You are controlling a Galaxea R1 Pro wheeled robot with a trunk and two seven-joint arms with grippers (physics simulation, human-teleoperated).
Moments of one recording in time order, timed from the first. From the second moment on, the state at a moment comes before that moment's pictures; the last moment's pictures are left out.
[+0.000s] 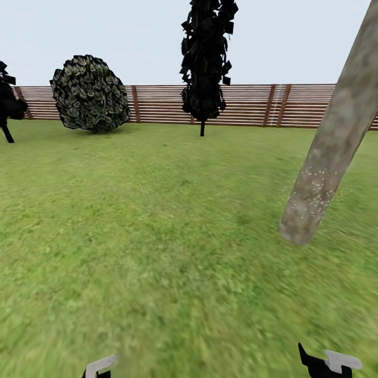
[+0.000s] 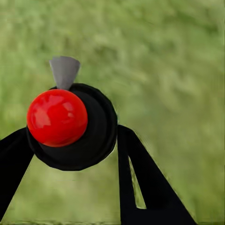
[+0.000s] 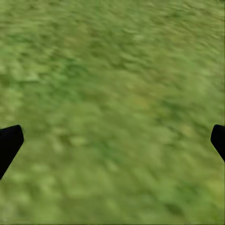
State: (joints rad) left arm -0.35 0.03 -0.14 -0.17 0.31 -0.34 0.29; right arm -0.34 -0.01 -1.24 -0.60 0.74 -0.44 0.43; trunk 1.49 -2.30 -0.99
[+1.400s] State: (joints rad) left arm -0.34 0.04 -0.14 -0.18 0.30 -0.34 0.28; right arm -0.30 -0.02 -1.41 -0.59 0.74 -0.59 0.43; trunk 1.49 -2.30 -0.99
